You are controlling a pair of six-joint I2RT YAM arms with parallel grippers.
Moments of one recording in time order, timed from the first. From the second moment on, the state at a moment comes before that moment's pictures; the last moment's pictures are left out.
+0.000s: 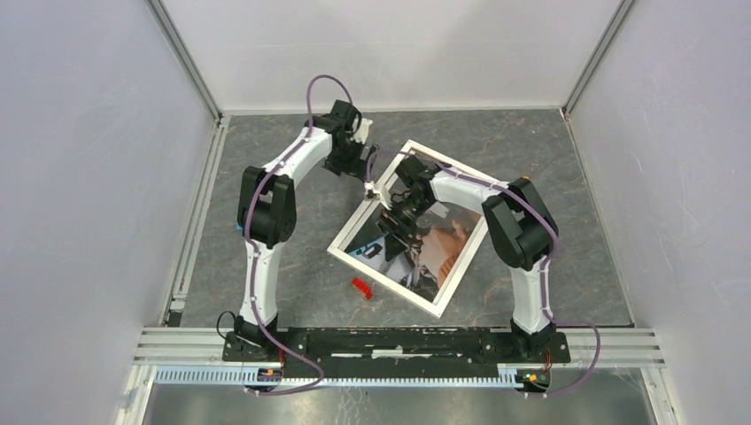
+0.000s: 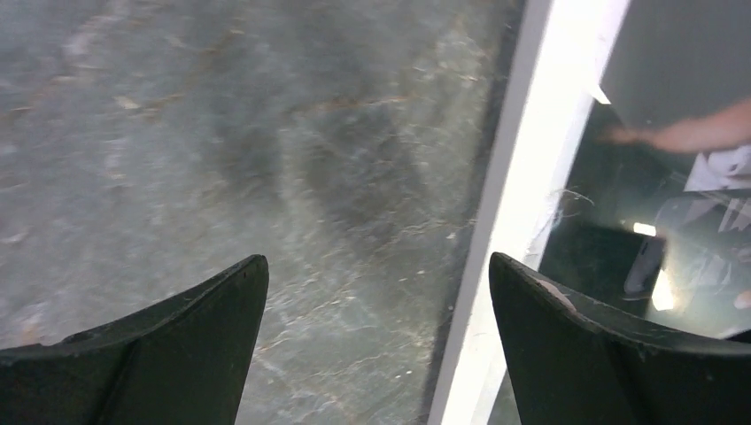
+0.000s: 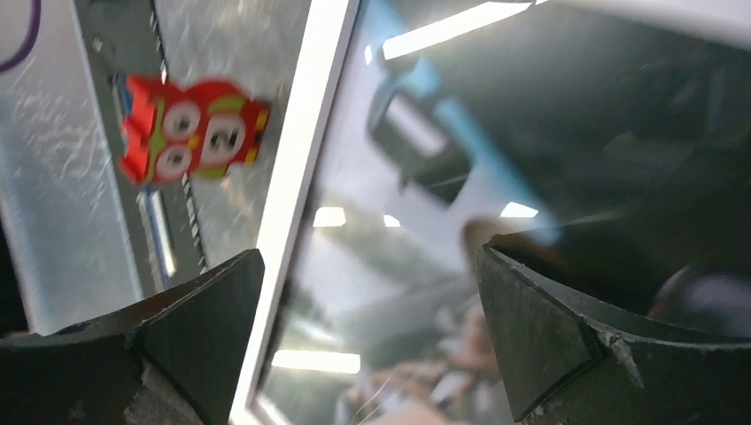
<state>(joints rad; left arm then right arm) -0.38 2.25 1.93 -0.85 0.13 0.04 0.60 2.03 1.41 -0.82 -0.82 -0.53</state>
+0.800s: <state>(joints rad) -0.37 1.68 1.15 -0.74 0.15 0.05 0.21 1.74 1.44 -0.64 -0.66 -0.58</state>
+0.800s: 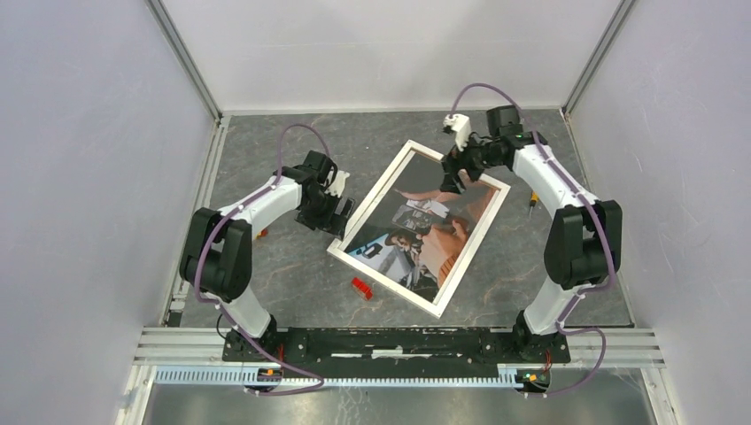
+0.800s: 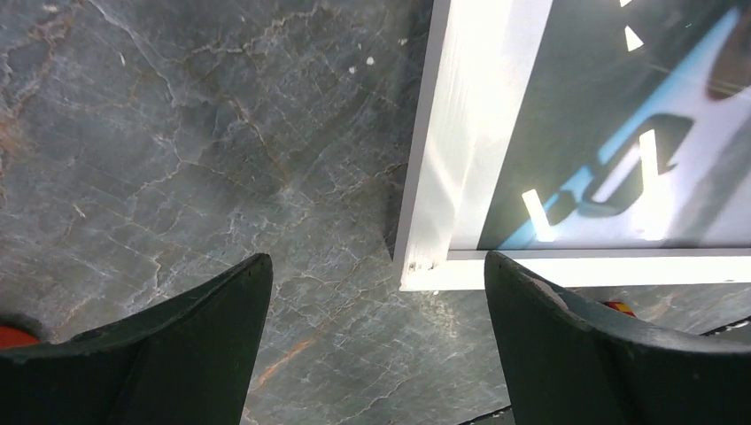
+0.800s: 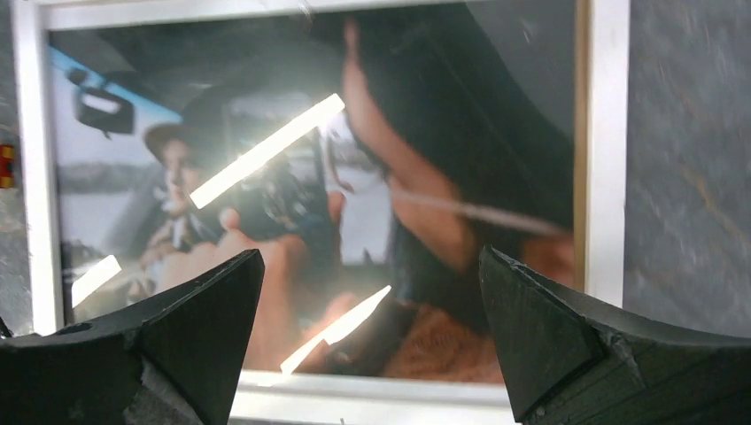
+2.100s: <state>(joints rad) -0.30 2.36 2.07 -0.85 -0.11 0.24 -0.14 1.84 1.52 -0.77 -0.61 -0.59</state>
